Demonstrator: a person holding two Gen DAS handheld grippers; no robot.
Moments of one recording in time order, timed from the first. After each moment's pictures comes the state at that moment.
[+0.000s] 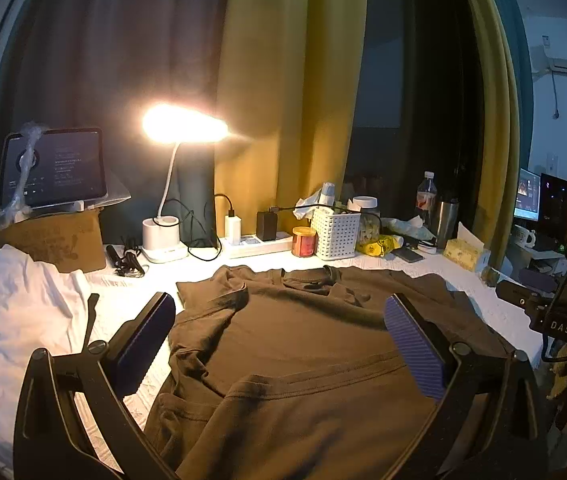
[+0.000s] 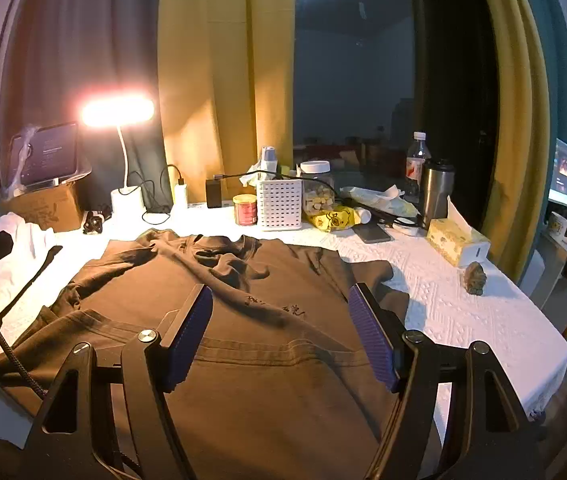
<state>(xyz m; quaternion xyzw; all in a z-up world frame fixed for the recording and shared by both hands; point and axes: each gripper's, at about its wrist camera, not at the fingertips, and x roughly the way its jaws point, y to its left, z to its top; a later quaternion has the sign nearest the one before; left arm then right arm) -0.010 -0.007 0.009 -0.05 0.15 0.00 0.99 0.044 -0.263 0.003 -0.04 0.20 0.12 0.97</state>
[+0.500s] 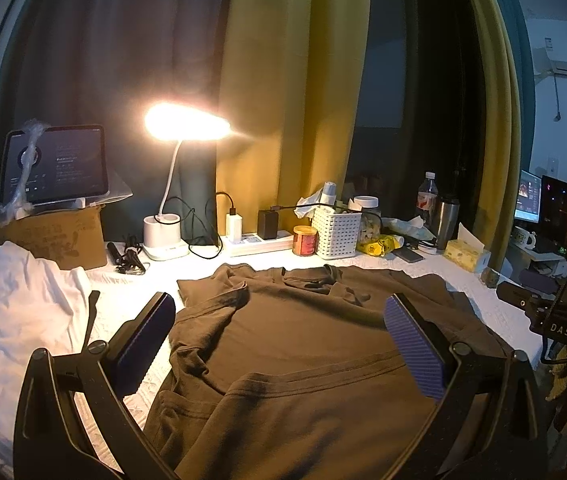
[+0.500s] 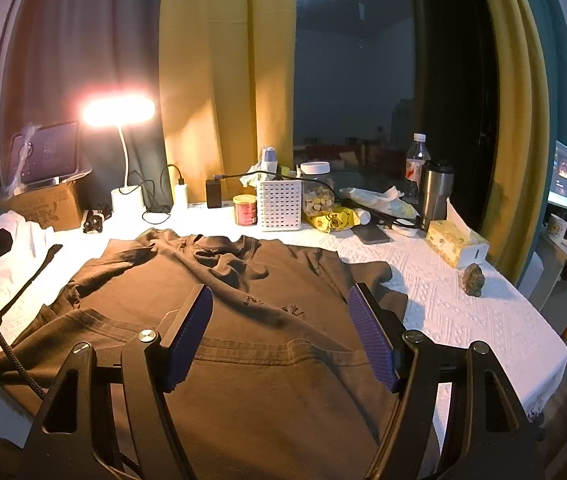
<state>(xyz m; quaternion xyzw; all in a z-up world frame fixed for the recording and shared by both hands) -0.011 -0.008 0.009 -0.05 0.16 0.00 0.99 0.042 -0.262 0.004 -0.04 0.20 0.12 0.97</state>
